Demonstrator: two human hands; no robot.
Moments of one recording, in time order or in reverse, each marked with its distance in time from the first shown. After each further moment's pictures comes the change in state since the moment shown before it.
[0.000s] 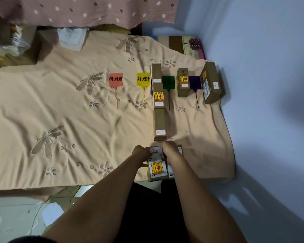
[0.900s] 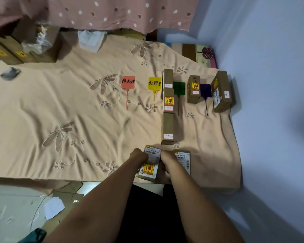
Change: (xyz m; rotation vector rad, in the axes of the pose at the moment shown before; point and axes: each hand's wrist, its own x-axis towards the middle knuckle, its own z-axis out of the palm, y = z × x) left_hand -0.001 -0.015 -0.035 0.308 0.078 -0.026; right_hand 0.014 0.027 0.033 -0.143 -0.168 0.037
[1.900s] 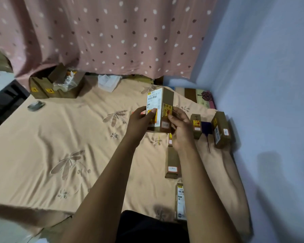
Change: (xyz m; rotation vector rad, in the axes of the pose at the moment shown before) left_hand -0.128 0.123 -0.151 -0.836 0.190 0.916; right_hand -0.169 -0.184 -0.050 0.790 -0.187 -0.923
